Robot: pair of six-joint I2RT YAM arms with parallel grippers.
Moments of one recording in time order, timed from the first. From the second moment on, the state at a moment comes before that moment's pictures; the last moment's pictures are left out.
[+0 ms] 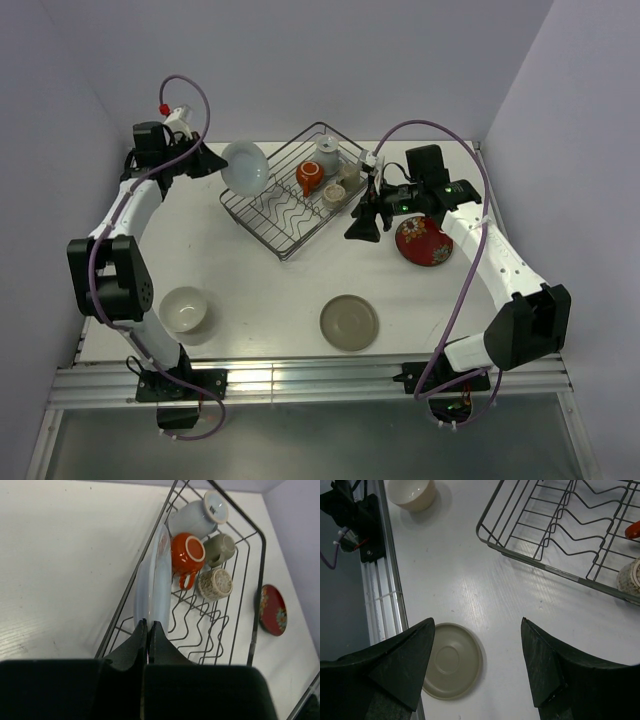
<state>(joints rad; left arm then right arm) 0.06 1.73 1.41 -0.13 0.66 -0.32 0.28 1.39 1.29 -0.70 -0.94 -0.42</state>
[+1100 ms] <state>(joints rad) -0.09 1.77 1.51 -0.23 0.49 0.16 0.28 1.39 1.26 -0.72 -0.93 -0.43</state>
